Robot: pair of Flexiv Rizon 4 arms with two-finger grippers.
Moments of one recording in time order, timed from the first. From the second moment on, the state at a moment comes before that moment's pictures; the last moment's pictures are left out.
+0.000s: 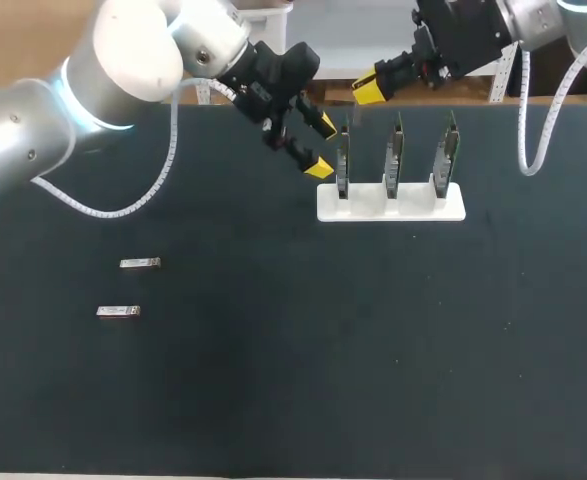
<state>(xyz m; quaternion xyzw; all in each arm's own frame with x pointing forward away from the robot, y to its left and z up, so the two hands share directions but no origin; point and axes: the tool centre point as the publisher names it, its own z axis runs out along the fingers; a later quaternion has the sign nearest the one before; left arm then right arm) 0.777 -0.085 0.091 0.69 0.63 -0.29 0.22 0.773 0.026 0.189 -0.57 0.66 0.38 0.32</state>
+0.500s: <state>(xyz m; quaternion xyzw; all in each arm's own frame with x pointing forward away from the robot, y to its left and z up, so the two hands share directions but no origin) 0.780 -0.084 0.090 0.69 0.63 -0.29 0.22 0.772 0.026 0.189 -0.57 0.66 0.37 0.32</state>
